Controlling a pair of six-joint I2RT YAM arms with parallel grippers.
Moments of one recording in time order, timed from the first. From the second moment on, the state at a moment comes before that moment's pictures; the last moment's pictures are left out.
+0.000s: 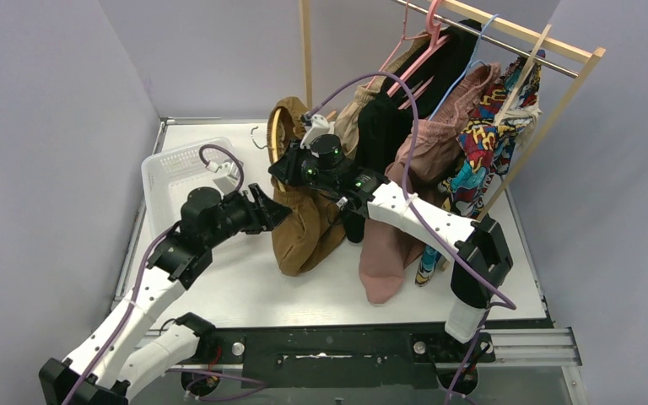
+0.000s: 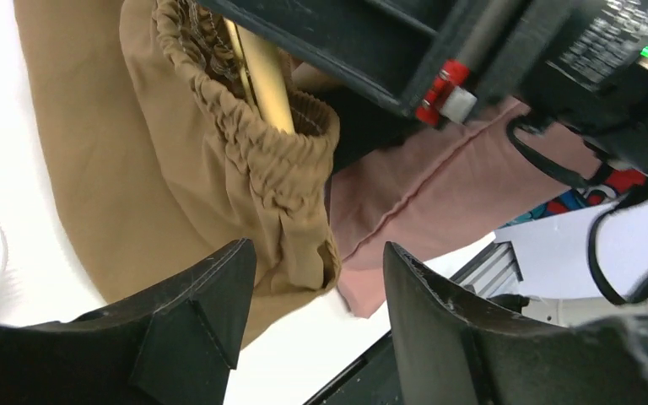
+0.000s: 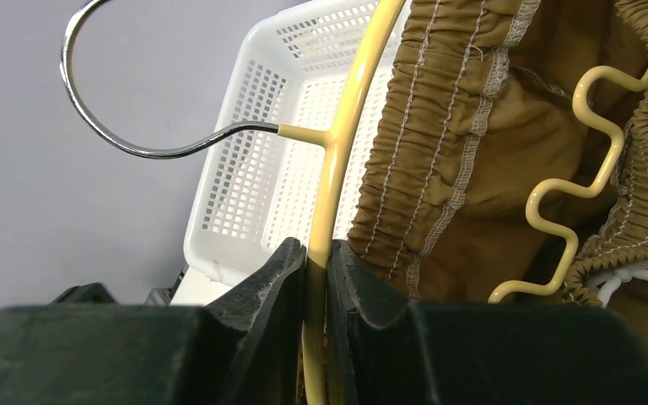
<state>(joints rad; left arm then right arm) -0.49 0.82 0.79 -0.28 0.21 -0.70 0.83 1.75 1.52 -0.06 -0.03 0.64</state>
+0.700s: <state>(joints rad) -0.49 0.86 0.77 -0.28 0.17 -0.70 0.84 1.75 1.51 -0.05 -0.04 0.65</state>
